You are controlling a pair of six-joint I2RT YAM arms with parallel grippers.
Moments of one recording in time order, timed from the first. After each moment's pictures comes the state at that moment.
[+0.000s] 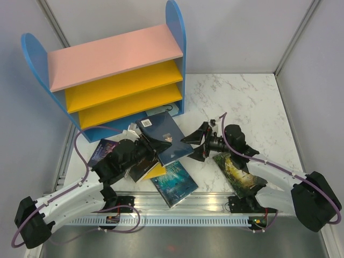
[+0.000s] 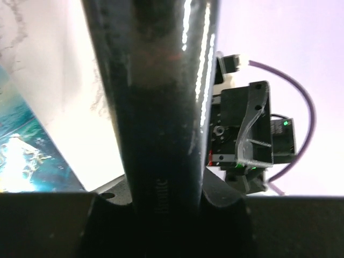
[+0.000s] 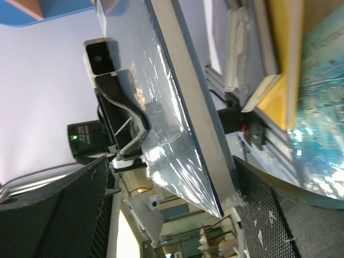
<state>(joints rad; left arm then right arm) -0.82 0.75 0.45 0.03 -0.03 -1.41 0.57 1.11 0.46 0.37 -0.68 1.53</state>
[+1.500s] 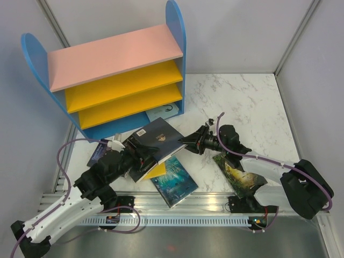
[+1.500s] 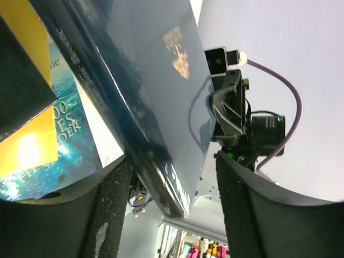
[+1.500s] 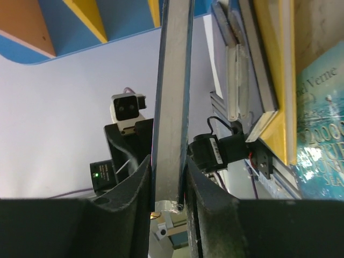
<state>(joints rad) -0.82 0.43 0.41 -0.30 -0.09 -1.50 0.63 1.25 0.46 0.60 -0.53 1.65</state>
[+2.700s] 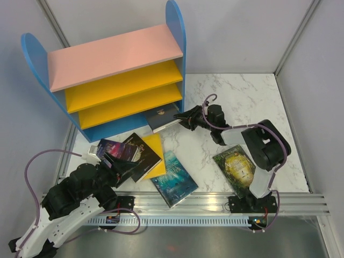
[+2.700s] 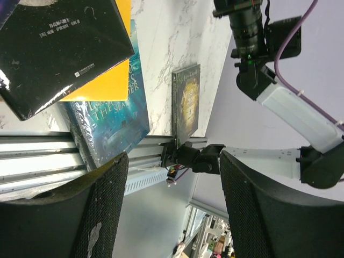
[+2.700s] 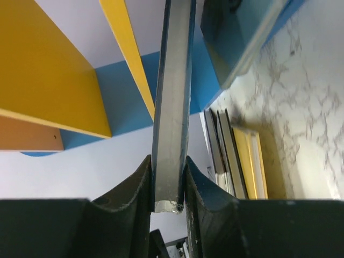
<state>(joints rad) -0.82 0.11 0.67 -1.02 -0.13 -1.46 0.49 1.81 0.79 0.78 -0.47 1.59</state>
